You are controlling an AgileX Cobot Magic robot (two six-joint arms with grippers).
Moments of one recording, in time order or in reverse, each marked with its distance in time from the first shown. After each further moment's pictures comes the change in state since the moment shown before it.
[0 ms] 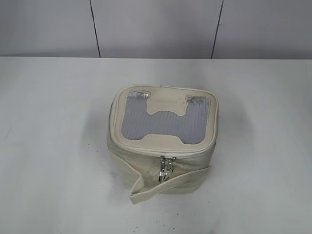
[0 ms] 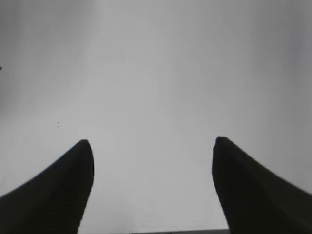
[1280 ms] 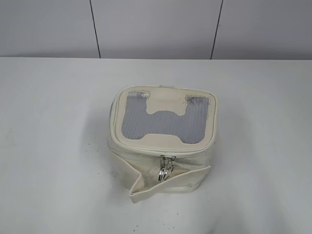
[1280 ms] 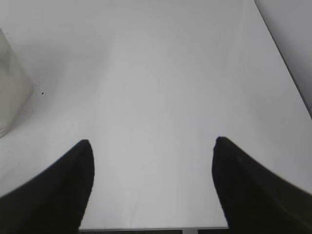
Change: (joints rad) left arm 0.064 -1.630 1.325 -0.092 -0.190 0.074; right arm -0.001 -1.311 0.489 -0.005 0.073 -0.069
